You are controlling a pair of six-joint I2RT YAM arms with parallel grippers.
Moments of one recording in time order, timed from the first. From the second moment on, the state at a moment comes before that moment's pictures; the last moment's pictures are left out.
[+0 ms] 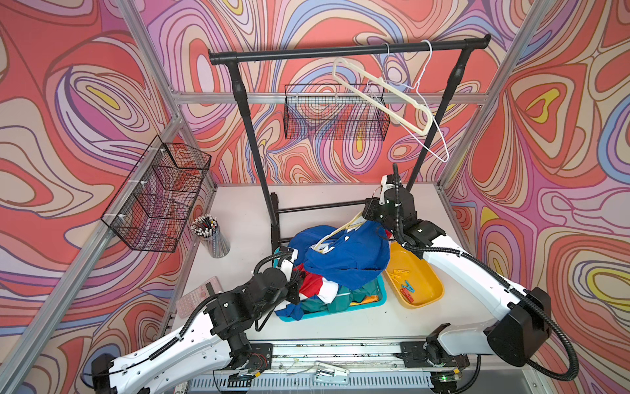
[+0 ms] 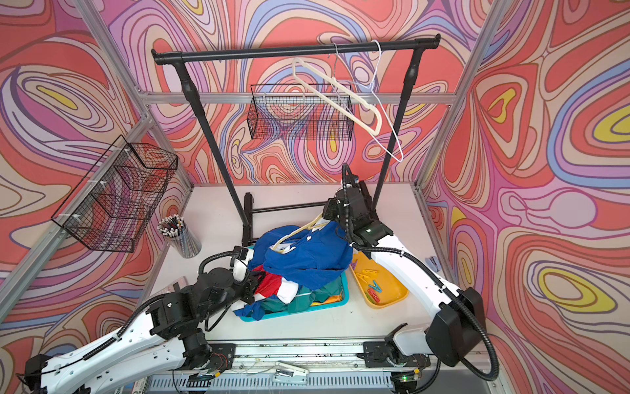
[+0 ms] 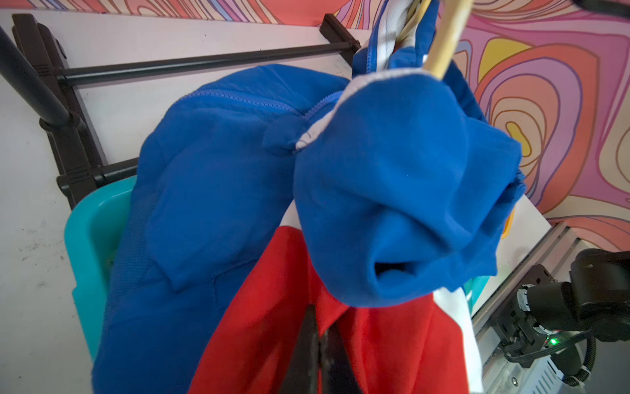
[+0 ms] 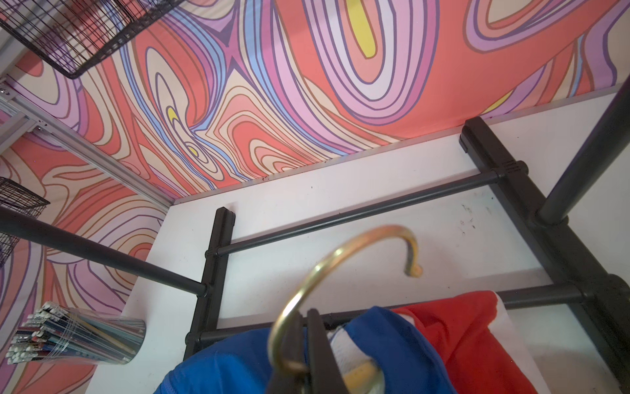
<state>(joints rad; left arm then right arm) -0.97 0.74 0.64 -0.50 -0.24 -0.55 0.52 1.38 1.21 -0.24 0.19 0.55</state>
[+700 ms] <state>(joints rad) -0.97 0.84 1.01 -0.58 -0.30 -0.39 0.51 1.38 1.23 -0.19 0.16 0.58</state>
